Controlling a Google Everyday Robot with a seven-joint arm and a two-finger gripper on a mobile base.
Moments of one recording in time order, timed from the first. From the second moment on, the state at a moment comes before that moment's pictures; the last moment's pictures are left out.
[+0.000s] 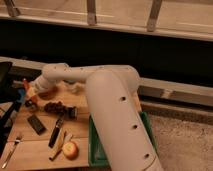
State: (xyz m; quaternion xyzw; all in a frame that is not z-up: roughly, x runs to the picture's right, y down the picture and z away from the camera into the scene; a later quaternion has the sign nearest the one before) arm -0.397 0.006 0.831 -0.37 -0.27 0.41 0.79
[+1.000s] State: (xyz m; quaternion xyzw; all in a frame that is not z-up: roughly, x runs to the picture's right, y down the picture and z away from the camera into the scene) arm -0.437 0.008 0.870 -0.40 -0.30 0.38 0.78
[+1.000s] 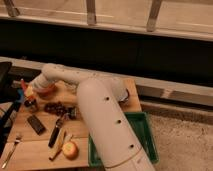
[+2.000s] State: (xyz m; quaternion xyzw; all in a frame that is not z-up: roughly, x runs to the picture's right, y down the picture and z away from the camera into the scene) arm -0.437 0.044 0.871 -0.42 -0.29 0.40 0.76
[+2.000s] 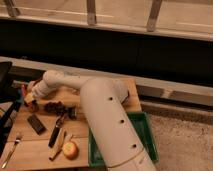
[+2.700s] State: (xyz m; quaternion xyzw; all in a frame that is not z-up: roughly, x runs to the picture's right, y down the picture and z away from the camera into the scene) arm -0.438 0.038 0.865 -0.42 -0.29 0.39 0.77
